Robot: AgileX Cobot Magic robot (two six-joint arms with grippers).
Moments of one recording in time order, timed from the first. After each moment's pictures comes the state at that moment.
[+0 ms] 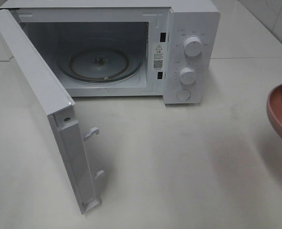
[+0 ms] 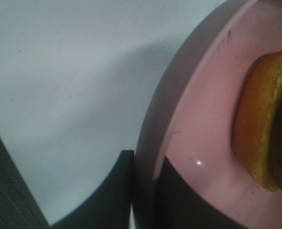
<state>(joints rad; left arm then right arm) 0.08 0.00 -0.50 -0.09 1.05 0.05 0.64 0.62 -0.34 -0.61 0.91 -0.41</state>
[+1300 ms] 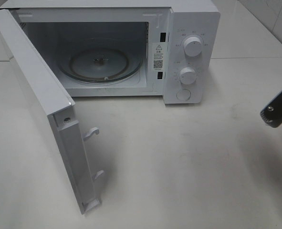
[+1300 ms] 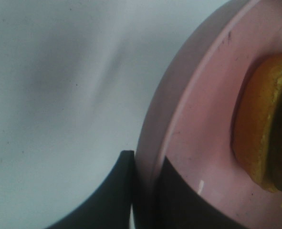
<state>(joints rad) 0.08 0.00 -0.50 -0.09 1.05 0.05 0.64 1.25 -0.52 -0.86 0.98 0.64</state>
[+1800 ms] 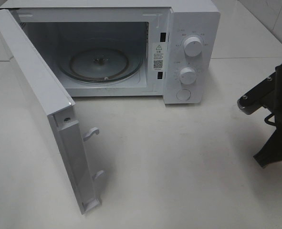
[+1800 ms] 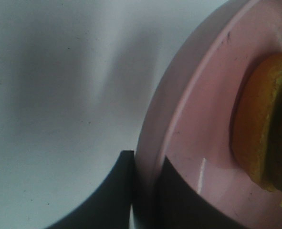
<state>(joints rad) 0.08 0.00 -0.50 -0.09 1.05 0.05 0.58 1.53 -0.64 -0.87 0.94 0.85</state>
